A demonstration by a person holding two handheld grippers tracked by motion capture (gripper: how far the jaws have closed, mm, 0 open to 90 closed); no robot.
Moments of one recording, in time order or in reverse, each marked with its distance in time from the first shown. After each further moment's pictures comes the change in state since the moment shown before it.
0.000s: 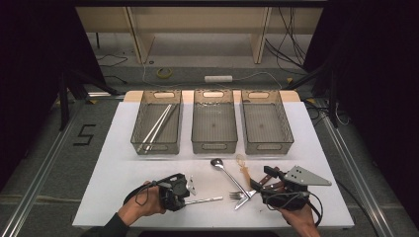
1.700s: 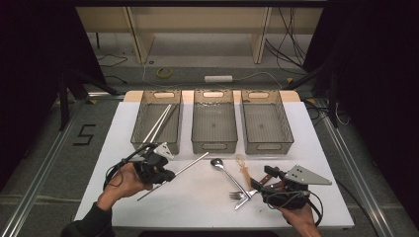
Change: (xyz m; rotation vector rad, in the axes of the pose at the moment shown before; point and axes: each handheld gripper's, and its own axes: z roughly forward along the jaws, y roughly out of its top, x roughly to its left) left arm 0.052 -0.026 -0.077 -0.277 0.029 -0.294; right arm -0.002 -0.001 0.000 0.001 -0.002 0.016
